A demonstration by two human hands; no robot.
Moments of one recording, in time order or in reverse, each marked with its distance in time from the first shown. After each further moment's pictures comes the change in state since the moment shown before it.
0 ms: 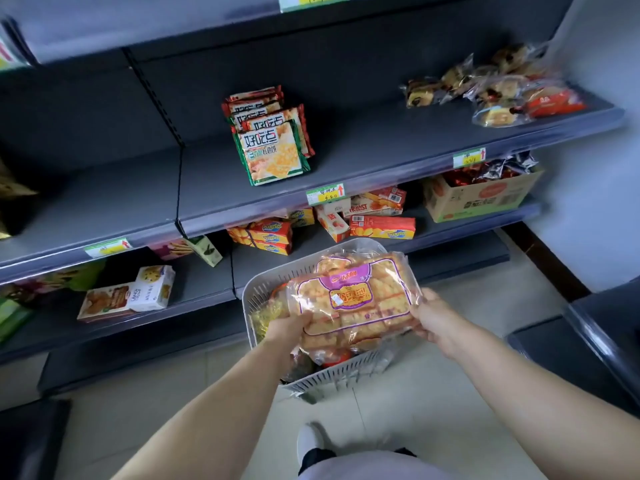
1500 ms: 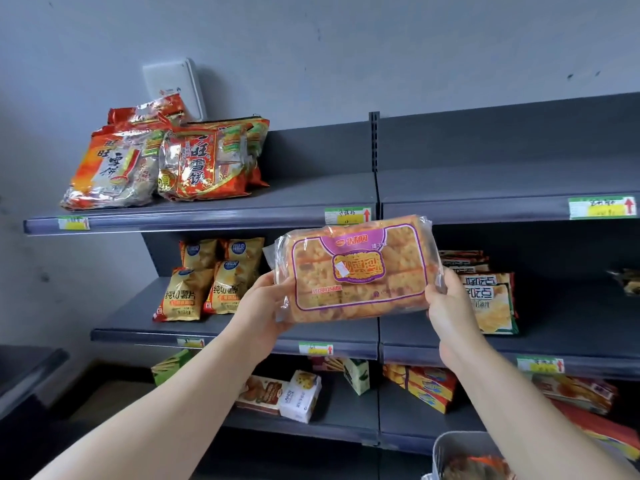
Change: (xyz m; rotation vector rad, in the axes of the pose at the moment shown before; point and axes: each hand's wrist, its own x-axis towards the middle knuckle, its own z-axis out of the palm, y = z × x) left_hand -0.115 0.118 -0.417 -0.648 0.026 0.787; right_hand -0.188 -0.260 0.299 0.283 -0.136 -0.869
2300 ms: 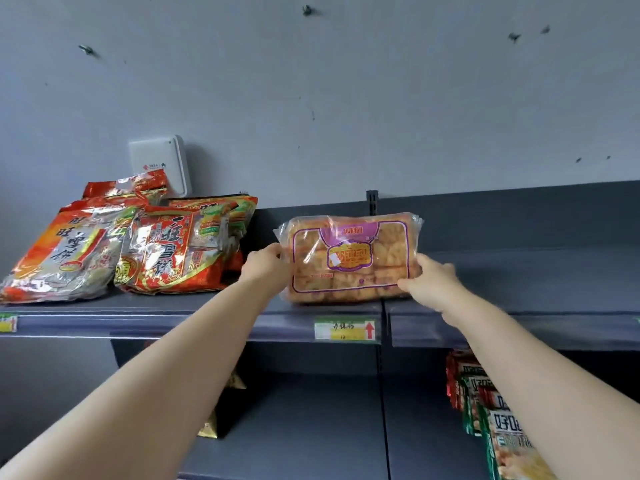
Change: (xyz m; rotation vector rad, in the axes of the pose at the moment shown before) left_hand 0.215 0.150 0.071 0.983 0.302 0.379; right_hand 0.197 -0.122 0.056 -0.663 -0.136 -0.138
